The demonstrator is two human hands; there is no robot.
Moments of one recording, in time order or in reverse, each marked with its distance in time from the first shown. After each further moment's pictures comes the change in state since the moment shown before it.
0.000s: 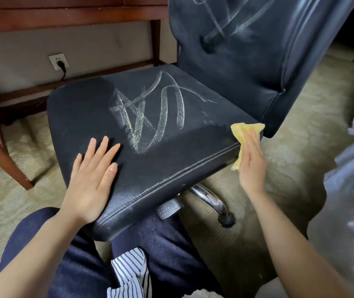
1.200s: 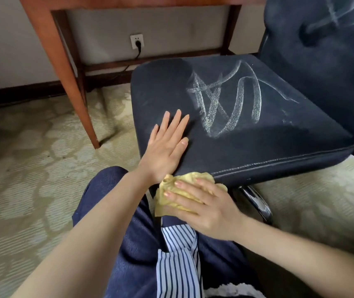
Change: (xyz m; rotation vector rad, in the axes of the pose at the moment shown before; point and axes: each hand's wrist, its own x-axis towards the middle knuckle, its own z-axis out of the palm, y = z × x) left_hand 0.002 -0.004 -0.007 -0.137 -0.063 -0.035; right_hand -0.121 -0.123 0.089 -0.073 -0.251 -1.498
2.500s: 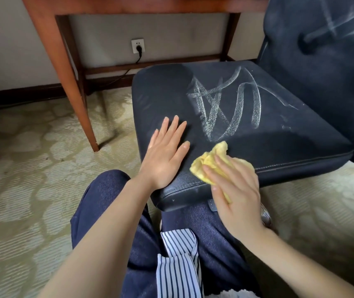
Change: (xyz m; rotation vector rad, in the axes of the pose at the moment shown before) left_hand -0.001 -0.003 0.004 -0.008 0.076 -0.035; right_hand 0.003 0.012 -0.037 0.161 0.048 0.734
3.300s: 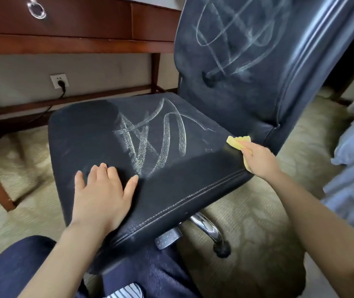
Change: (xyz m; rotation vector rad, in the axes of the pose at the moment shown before) left_hand 0.022 0.053 -0.004 0.608 -0.127 -0.212; right_hand 0.046 0.215 -0.120 -0.372 -0.323 0.795
